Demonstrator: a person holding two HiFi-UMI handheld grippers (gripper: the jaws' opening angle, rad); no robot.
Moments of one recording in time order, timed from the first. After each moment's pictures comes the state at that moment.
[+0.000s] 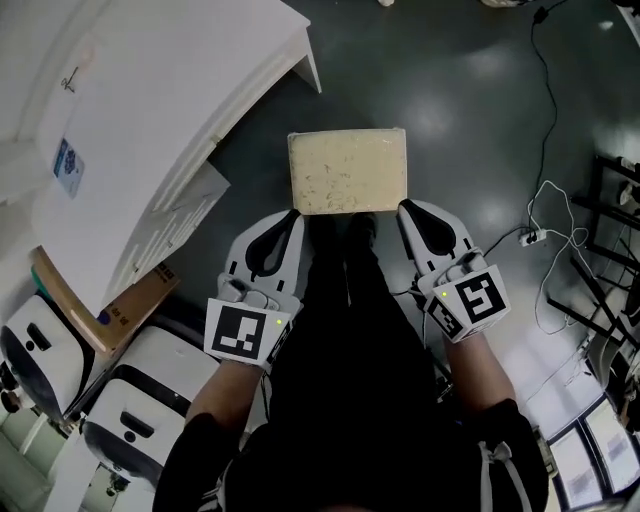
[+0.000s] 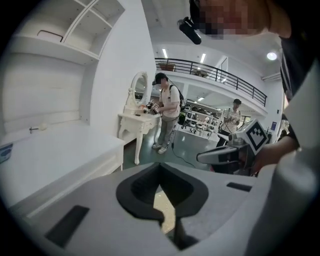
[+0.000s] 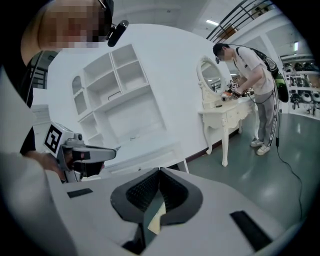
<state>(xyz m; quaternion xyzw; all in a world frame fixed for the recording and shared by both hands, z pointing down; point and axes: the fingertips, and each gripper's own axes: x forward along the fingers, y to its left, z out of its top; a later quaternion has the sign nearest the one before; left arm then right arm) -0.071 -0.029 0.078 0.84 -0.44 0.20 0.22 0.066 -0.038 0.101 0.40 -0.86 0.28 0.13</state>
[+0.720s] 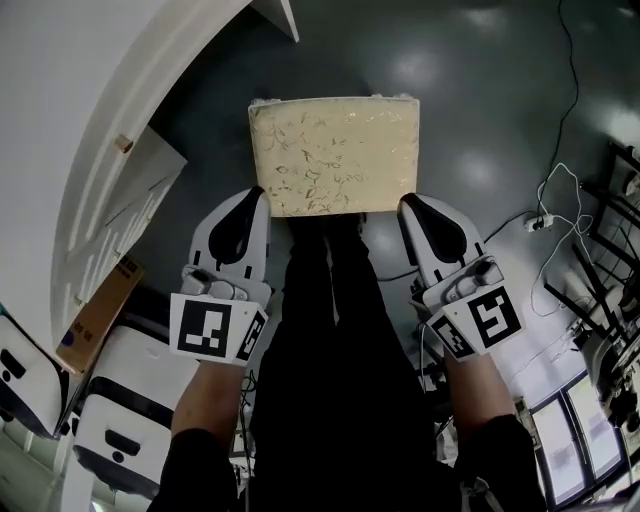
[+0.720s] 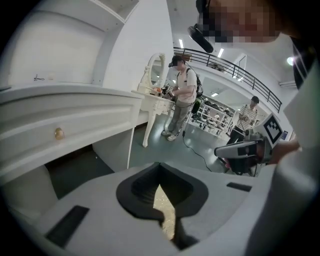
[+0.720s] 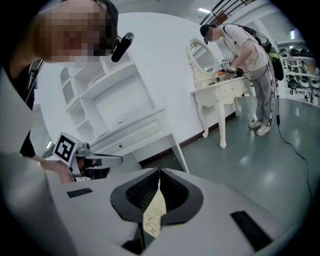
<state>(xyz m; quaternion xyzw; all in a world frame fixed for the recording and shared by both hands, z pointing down) -0.097 -0.061 0.300 0.80 -0.47 0.21 0.30 0.064 -0.057 0.284 0.40 -0.84 0.33 0.15</state>
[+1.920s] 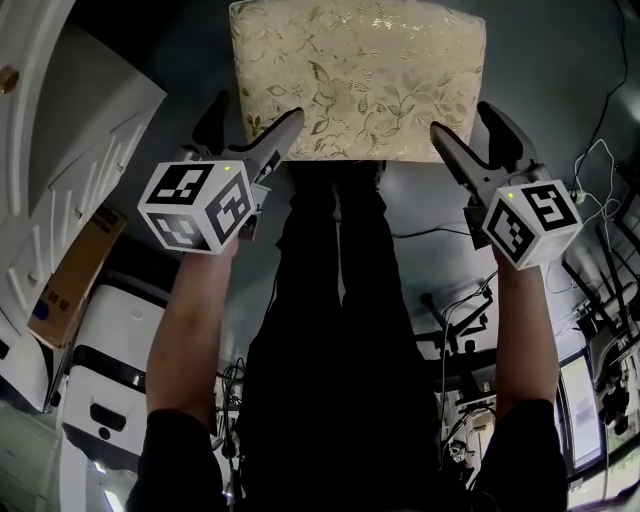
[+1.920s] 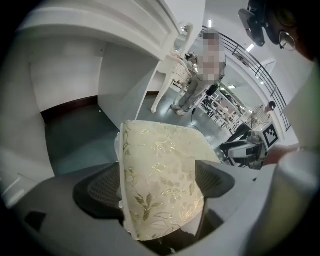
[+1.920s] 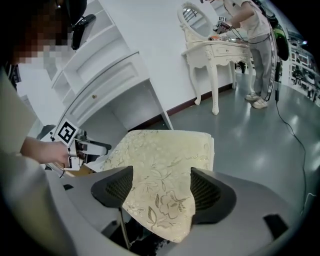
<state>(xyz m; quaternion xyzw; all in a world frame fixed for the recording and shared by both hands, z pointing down) -0.121 -0.011 0.522 0.73 -0.45 0.26 0.44 0.112 -0.015 0.502 0.36 -0.79 0.40 0.28</state>
